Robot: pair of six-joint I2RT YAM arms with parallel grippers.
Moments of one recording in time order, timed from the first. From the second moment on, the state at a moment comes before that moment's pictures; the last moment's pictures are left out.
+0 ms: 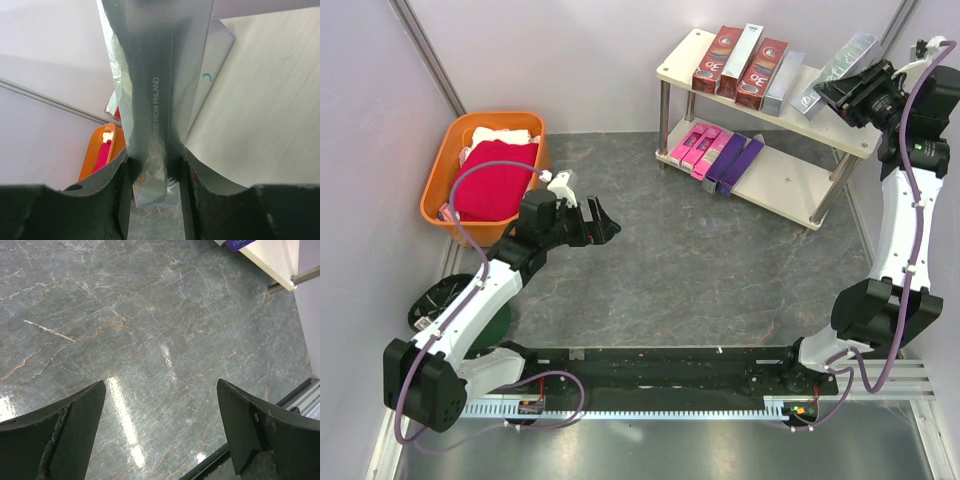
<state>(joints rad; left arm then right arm) -0.38 1.10 0.84 -0.24 0.25 -0.47 -0.34 1.55 1.81 -0.36 -0.68 0.75</state>
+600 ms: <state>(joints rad) -0.38 1.17 0.85 -0.25 0.27 -0.47 -0.34 1.70 1.83 -0.30 -0.78 0.79</state>
